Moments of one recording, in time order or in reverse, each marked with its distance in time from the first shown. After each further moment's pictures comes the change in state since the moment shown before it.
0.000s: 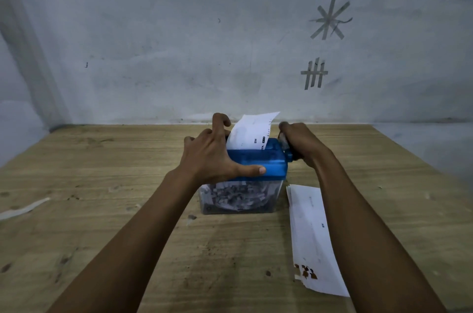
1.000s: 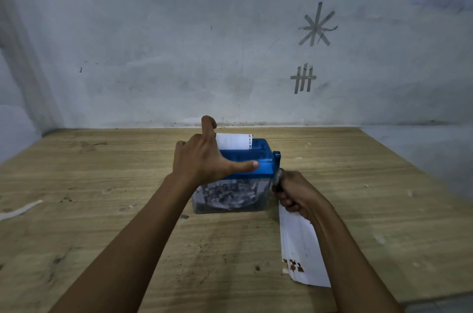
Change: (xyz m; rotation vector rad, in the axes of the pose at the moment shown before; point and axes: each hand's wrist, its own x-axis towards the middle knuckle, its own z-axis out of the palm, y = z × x) left_hand -0.003 0.005 0.005 0.078 0.098 -0.089; right_hand -0.089 0.050 0.012 0.109 -0.118 0.233
